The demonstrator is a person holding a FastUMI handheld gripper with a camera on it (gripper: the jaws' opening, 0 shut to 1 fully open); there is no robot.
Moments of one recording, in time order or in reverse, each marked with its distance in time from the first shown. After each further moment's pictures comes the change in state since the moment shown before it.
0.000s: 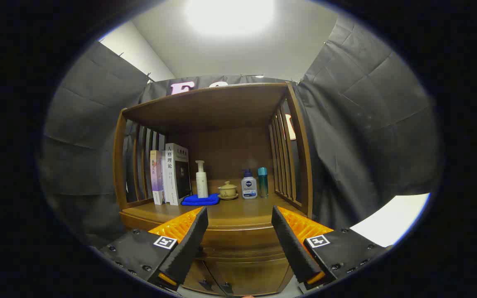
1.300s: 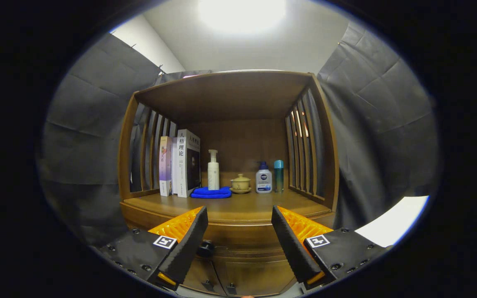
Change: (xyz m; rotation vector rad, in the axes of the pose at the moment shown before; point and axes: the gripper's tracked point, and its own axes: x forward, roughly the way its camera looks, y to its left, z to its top) arm 0.029 0.025 -0.046 -0.046 0.032 0.071
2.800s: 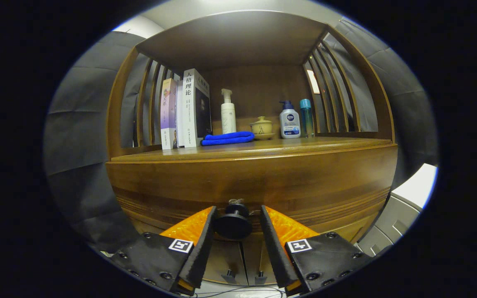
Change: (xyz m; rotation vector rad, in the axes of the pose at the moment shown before) arm 0.057 0.062 -0.141 0.041 0.243 0.045
